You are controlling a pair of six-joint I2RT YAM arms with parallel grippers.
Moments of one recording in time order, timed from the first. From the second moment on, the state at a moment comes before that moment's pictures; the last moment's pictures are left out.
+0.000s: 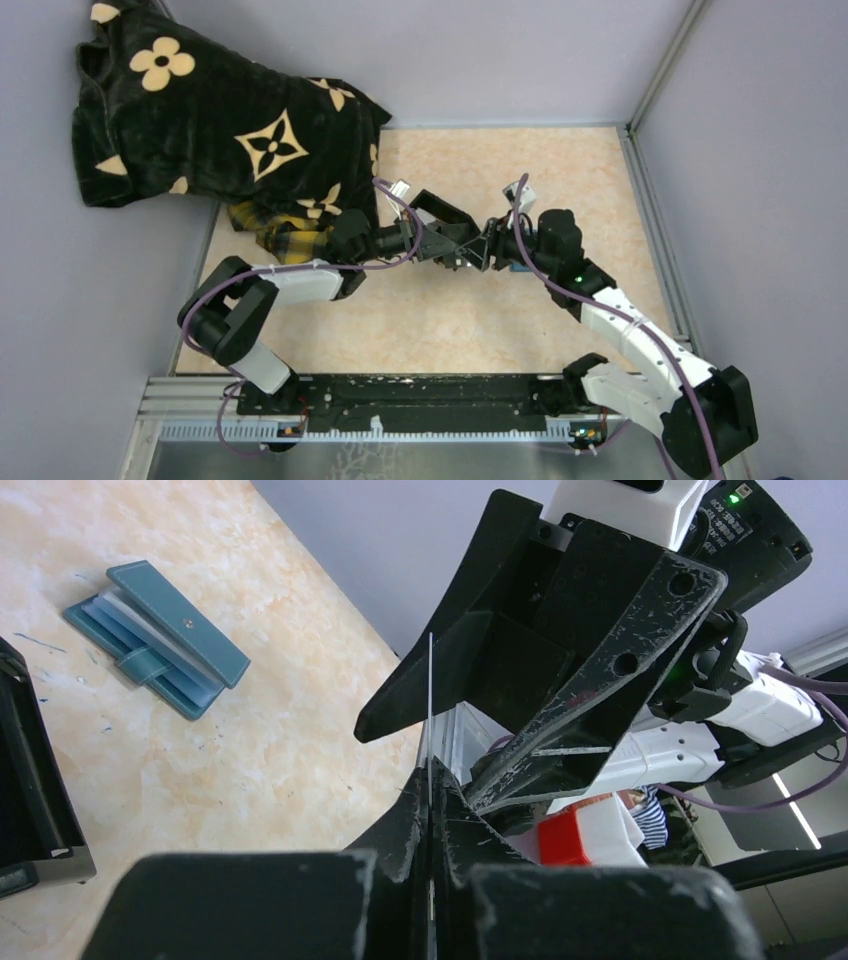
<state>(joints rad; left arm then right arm) -0.67 1.59 0.69 1.01 0.67 -0.96 0.48 0.95 0.63 0.04 -0.45 0.42</state>
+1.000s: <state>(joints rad) -0.61 1.88 0.74 1.45 0.77 -1.29 0.40 1.09 0.59 0.30 -0.60 0.59</state>
